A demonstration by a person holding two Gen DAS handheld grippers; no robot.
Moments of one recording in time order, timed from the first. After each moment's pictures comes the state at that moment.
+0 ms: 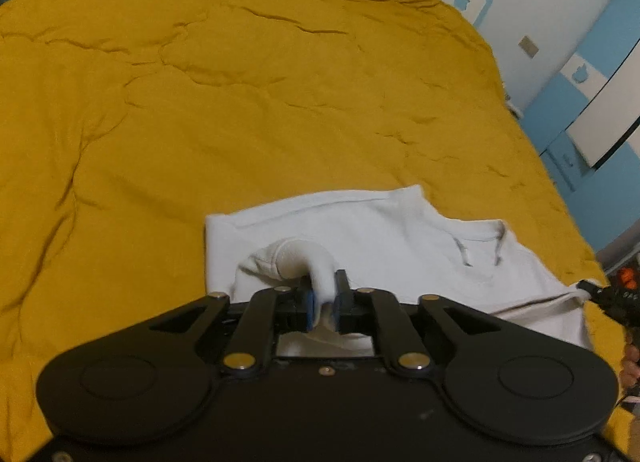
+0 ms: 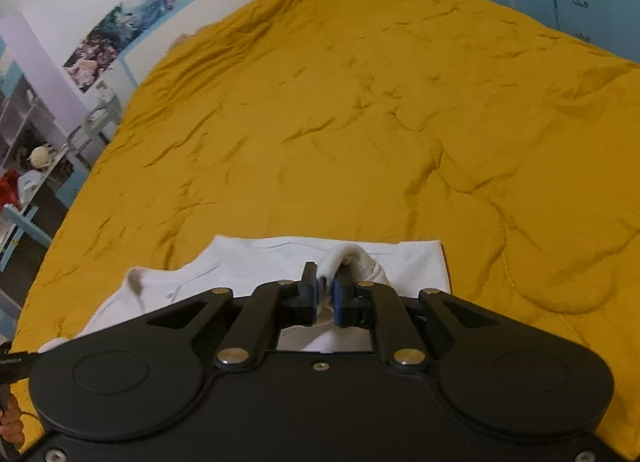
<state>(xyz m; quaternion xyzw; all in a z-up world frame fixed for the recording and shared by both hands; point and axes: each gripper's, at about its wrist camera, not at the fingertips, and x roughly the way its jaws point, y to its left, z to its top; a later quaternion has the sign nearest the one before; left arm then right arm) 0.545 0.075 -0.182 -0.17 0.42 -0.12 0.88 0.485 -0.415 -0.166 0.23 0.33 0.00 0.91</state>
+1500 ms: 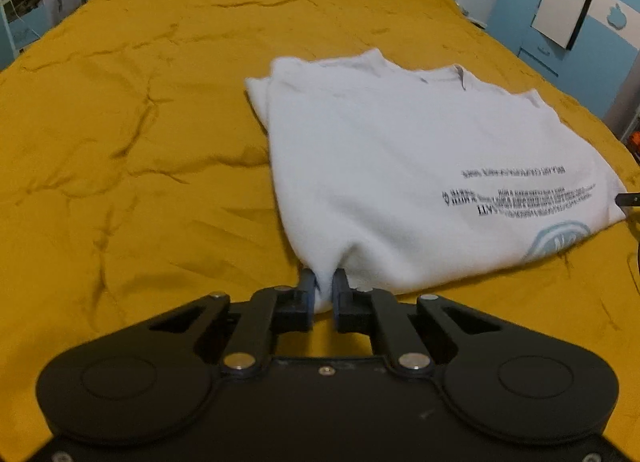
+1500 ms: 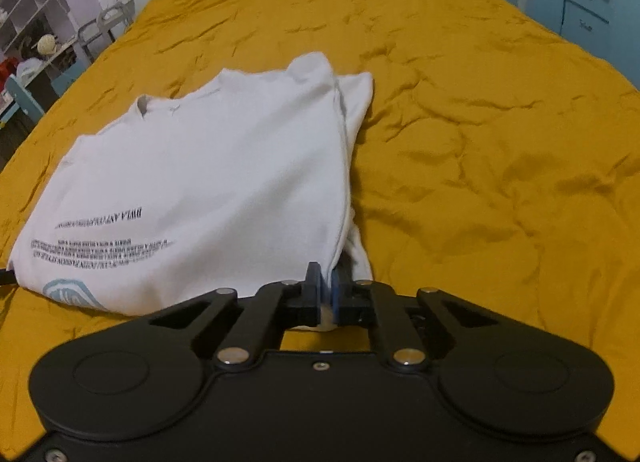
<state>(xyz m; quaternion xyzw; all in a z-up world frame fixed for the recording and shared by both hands) 0.351 0.100 -0.194 -0.01 0.42 -0.17 0.89 0.311 -0.399 -0.181 0.10 0.40 0.01 0.91</state>
